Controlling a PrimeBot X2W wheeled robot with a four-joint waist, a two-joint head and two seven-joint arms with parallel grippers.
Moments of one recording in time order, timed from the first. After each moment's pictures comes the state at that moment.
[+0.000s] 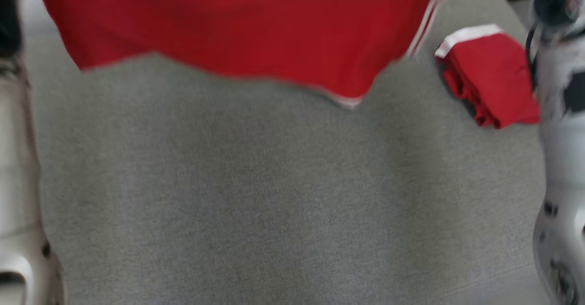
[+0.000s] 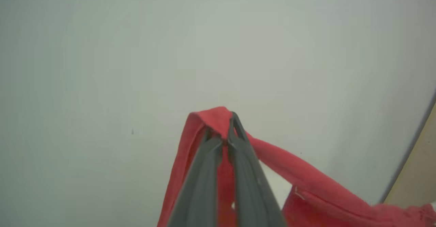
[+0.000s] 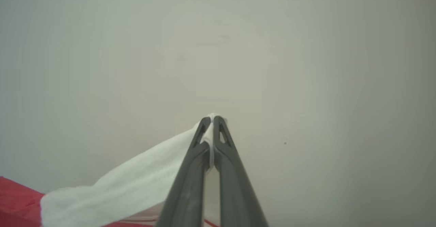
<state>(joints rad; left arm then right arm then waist) -1.13 0.22 0.03 0.38 -0.49 -0.05 0.08 -1.18 -0.15 0.06 0.45 0.41 0.13 0.17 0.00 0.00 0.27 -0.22</state>
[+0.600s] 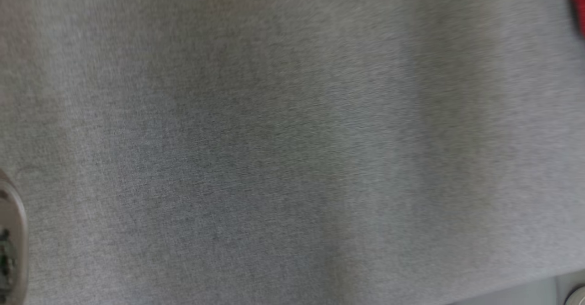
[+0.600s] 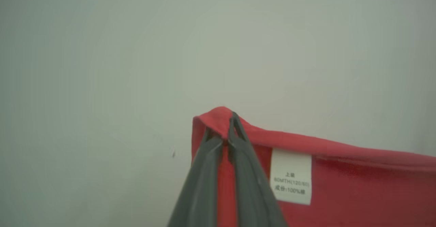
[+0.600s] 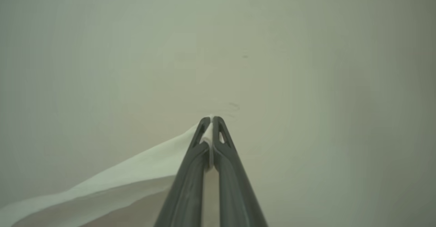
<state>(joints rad) -1.57 0.21 0.09 0.45 -0.50 -0.09 -0.25 -1.82 -0.08 -0.19 0.59 0.14 0.13 -0.26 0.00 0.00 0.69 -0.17</state>
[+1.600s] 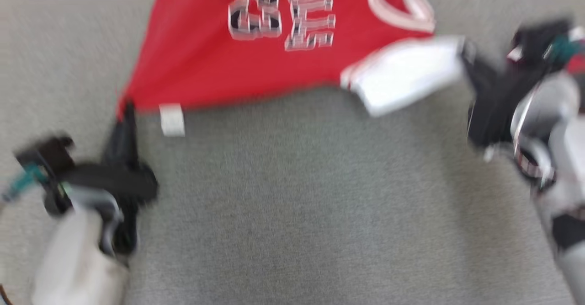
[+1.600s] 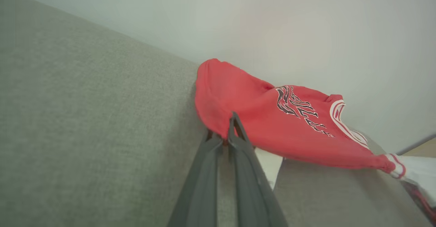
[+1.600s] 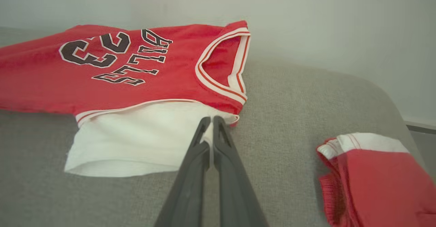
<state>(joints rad) -0.63 0.21 -0.15 0.58 -0.72 -0.13 -0.24 -0.77 -0.40 0.28 0.34 0.43 0.13 0.41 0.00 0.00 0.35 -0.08</state>
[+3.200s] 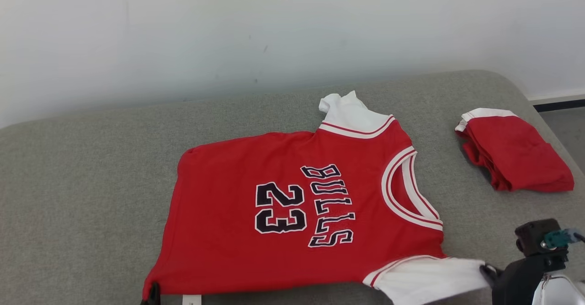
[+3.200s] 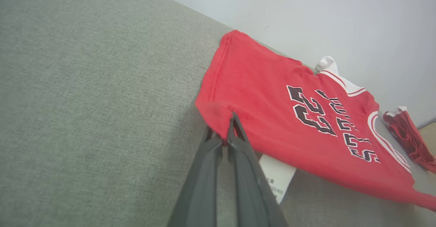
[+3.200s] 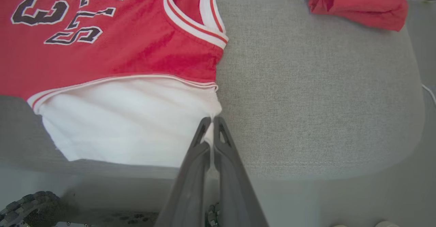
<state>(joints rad) 0.09 0.19 -0.18 0.22 -0.68 0.06 -0.24 0.10 -0.25 -0.05 -0.28 0.29 0.13 1.01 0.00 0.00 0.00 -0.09</state>
